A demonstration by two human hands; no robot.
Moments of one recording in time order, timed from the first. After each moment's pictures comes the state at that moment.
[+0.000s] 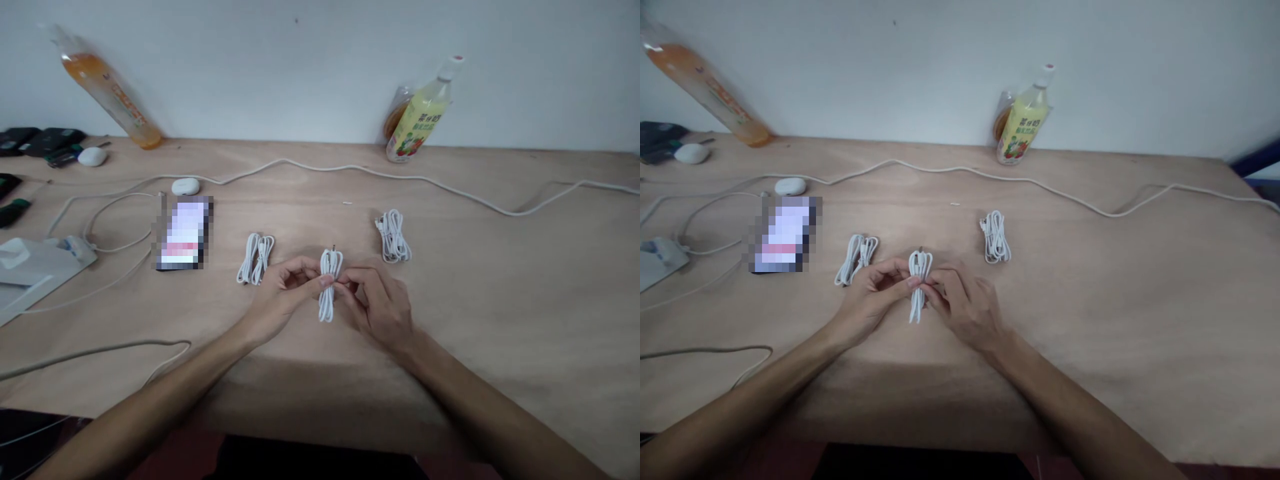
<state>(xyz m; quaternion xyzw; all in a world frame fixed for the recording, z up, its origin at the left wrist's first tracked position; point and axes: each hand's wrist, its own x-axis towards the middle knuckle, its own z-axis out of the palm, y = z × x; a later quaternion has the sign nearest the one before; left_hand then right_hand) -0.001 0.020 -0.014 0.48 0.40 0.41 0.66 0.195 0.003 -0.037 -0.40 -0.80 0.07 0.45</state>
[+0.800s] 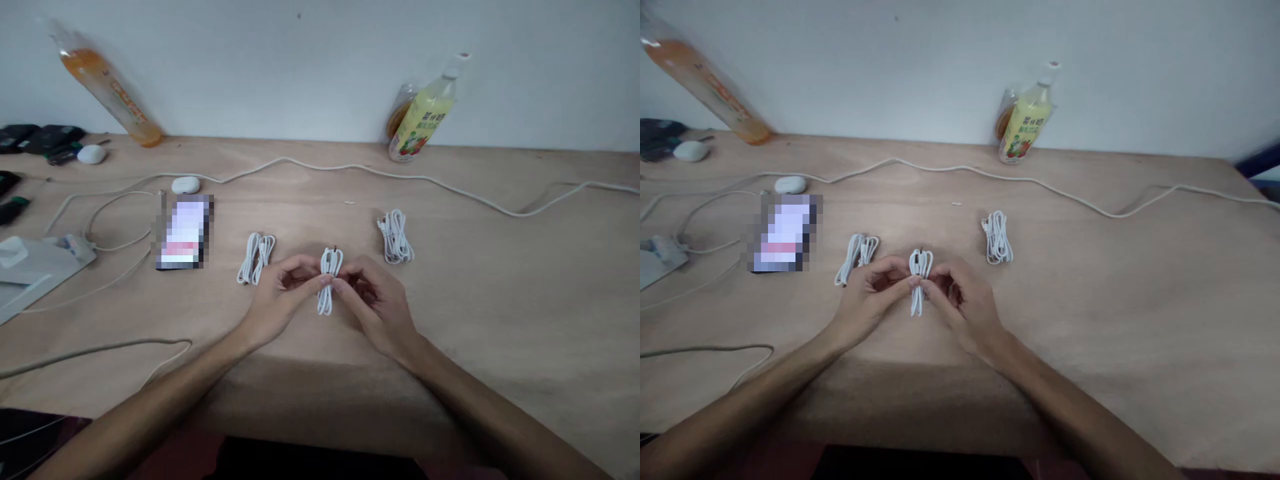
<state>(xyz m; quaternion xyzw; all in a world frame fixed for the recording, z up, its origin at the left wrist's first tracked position) -0.003 0.021 -0.013 0.50 0.42 0.44 0.62 0.184 0.001 -0.027 -0.47 -0.63 0.39 0.47</state>
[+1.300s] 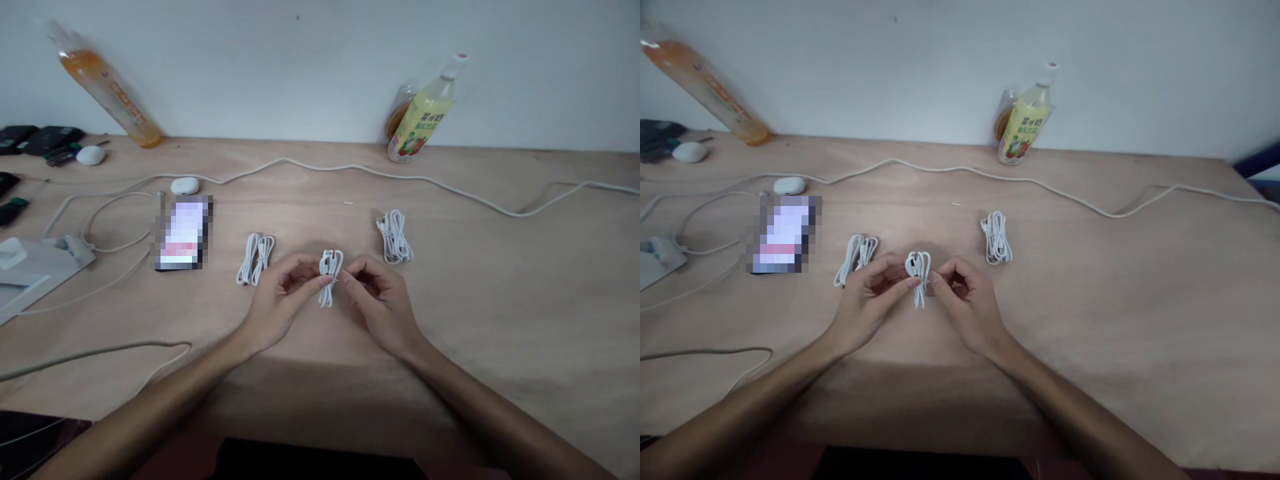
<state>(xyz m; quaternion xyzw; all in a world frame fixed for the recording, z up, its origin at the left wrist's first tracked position) -0.002 0.016 -0.015 0.53 0.42 0.47 0.57 0.182 0.006 -0.022 -0.48 -0.56 0.46 0.50</state>
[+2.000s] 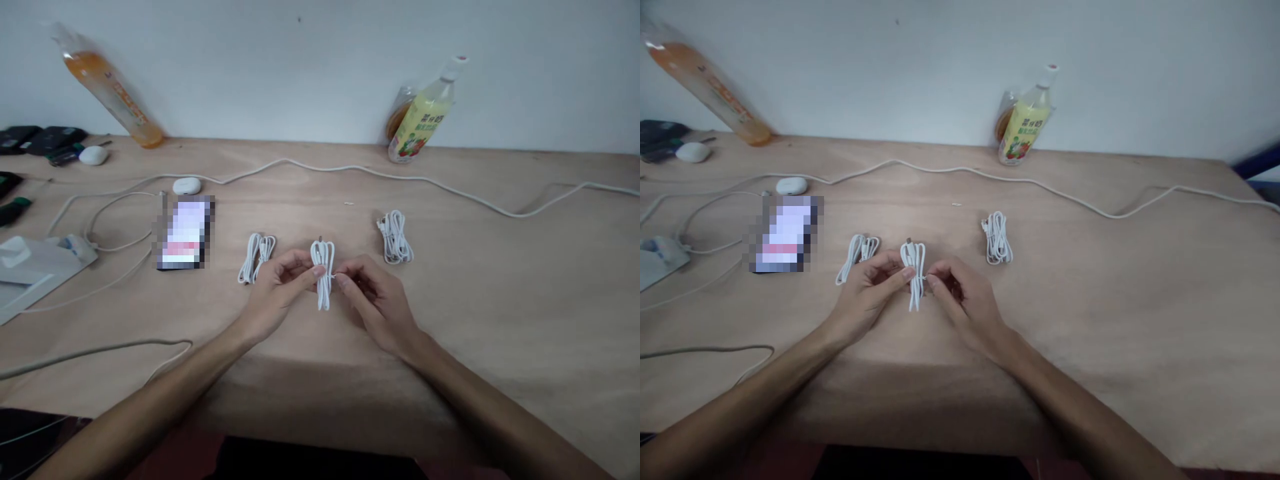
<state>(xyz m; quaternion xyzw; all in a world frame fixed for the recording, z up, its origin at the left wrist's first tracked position) -0.005 0.024 -0.016 0.47 0.42 0.45 0.63 0.188 0.004 -0.023 -0.45 -0.64 0.42 0.46</state>
